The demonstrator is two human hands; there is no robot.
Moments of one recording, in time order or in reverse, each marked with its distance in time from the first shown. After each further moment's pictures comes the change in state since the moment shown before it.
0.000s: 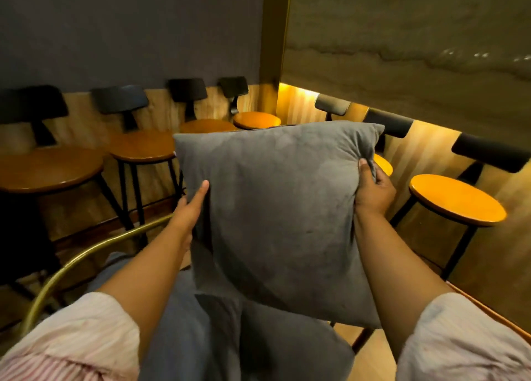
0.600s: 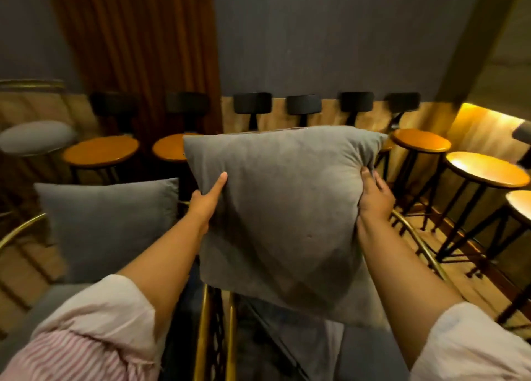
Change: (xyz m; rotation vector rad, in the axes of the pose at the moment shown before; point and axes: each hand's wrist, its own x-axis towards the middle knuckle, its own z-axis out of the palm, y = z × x) left_hand -0.255 0.034 -0.241 -0.042 0.684 0.092; right_hand -0.250 -0.063 0.103 0.213 -0.581 0.414
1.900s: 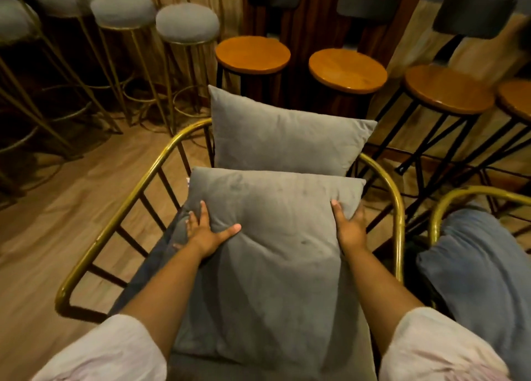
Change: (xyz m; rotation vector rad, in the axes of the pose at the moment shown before) left_hand 0.134 -0.212 -0.437 0.734 0.191 -0.432; right_hand -0.240 0.386 0.286 -0.797 -0.600 0.283
